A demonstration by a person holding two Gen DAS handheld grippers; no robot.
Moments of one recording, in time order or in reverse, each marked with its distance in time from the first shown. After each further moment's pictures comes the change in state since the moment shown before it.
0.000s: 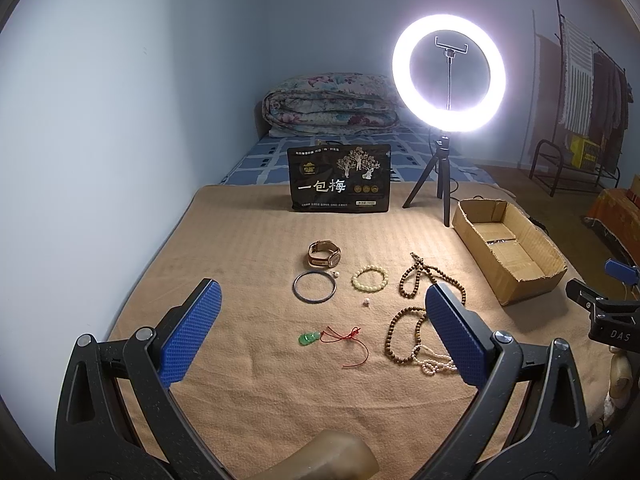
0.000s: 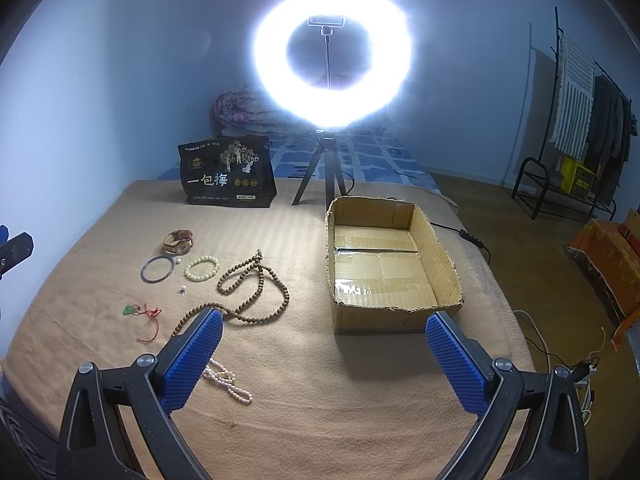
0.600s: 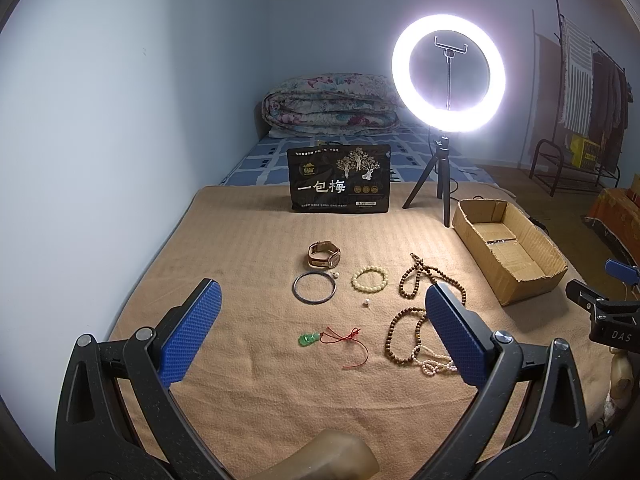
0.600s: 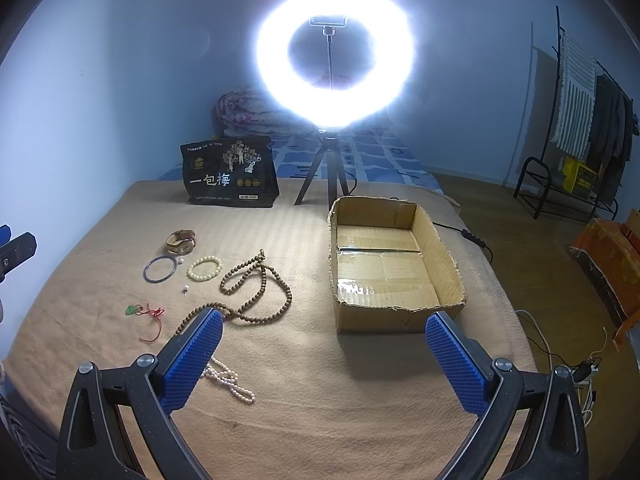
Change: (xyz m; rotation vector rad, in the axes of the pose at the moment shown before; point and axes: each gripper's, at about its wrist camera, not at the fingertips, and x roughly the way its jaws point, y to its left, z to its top) left arm 0.000 -0.001 -0.001 0.001 -0.001 0.001; right arm 0.000 0.002 0.001 0.001 0.000 0.004
